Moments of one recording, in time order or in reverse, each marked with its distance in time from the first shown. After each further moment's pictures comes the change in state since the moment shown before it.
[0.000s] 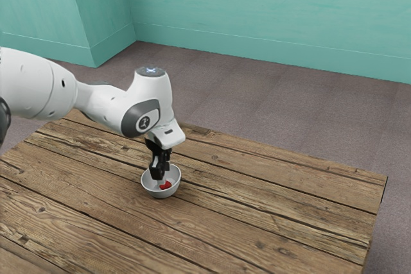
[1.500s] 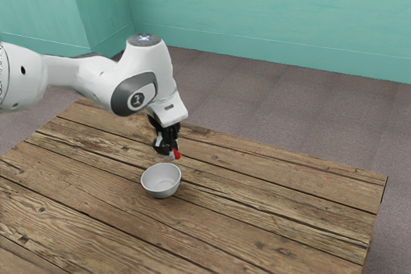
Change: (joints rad) arm -0.077 -0.223 -0.003 -0.045 0.007 -0.037 0.036
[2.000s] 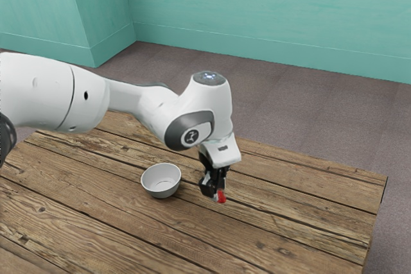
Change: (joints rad) arm -0.155 0.218 -0.071 0.127 -0.019 -0.024 -0.050
